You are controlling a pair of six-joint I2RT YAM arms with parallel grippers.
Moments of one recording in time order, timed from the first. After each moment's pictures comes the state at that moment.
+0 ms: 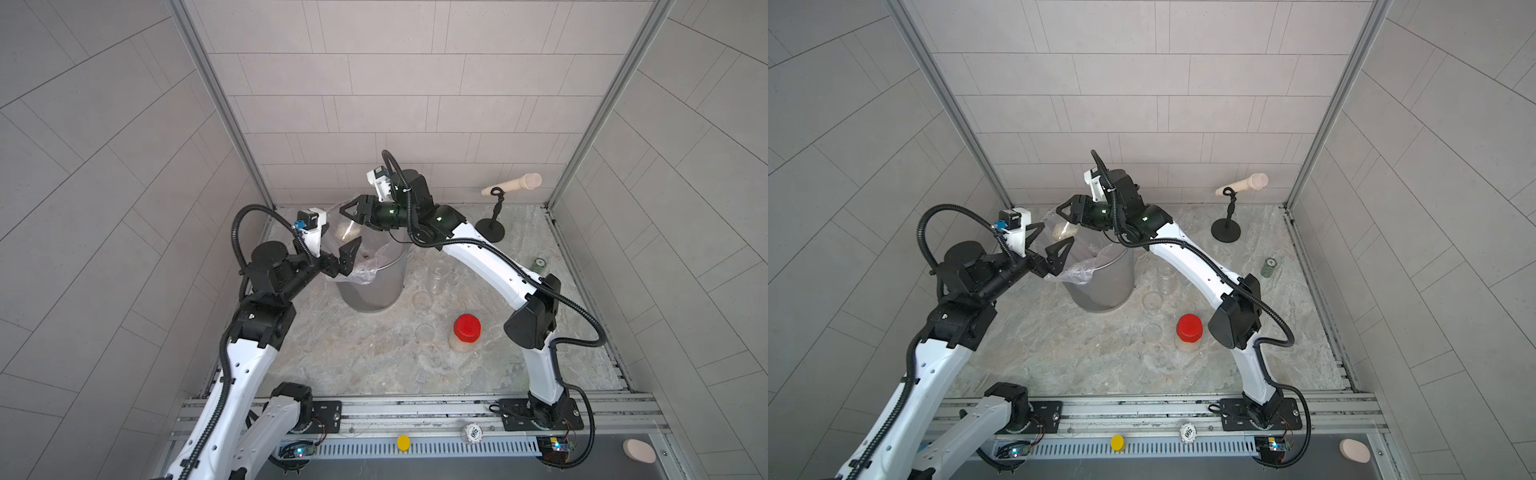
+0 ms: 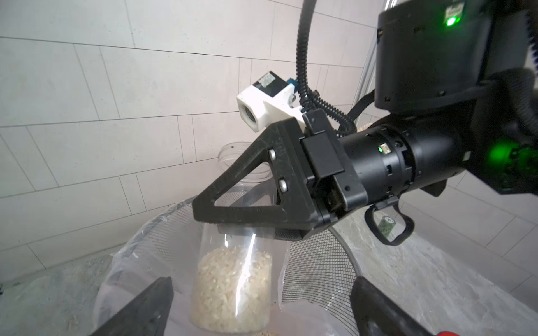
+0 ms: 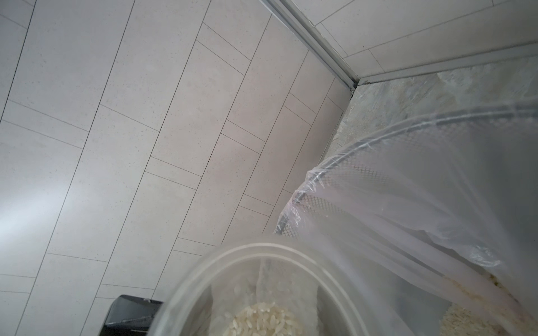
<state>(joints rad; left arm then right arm) -0.17 0.81 0.91 -0.14 0.36 -0.09 0.73 2.07 2.22 -0.43 -0.41 0.90</state>
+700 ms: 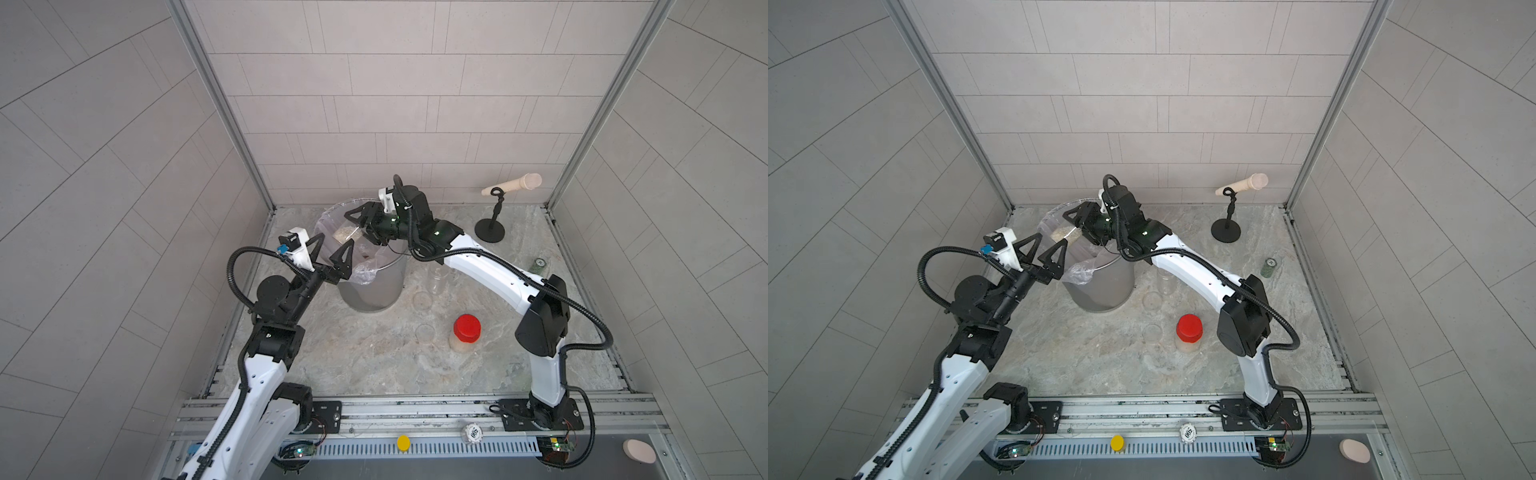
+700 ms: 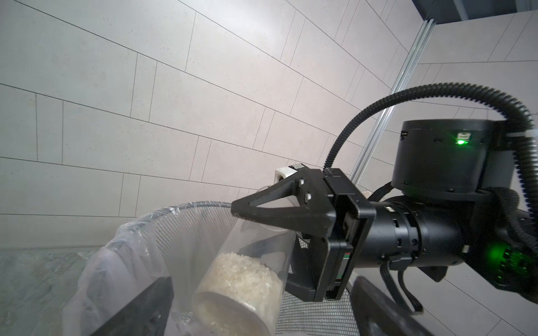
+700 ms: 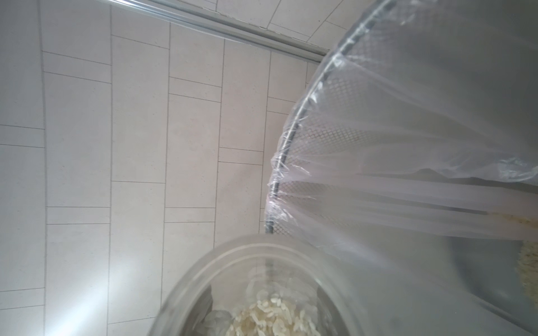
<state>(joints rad) -0.18 0.75 0.58 0.36 0.27 -0.37 0.75 1.96 1.93 -0.19 -0.32 1.30</state>
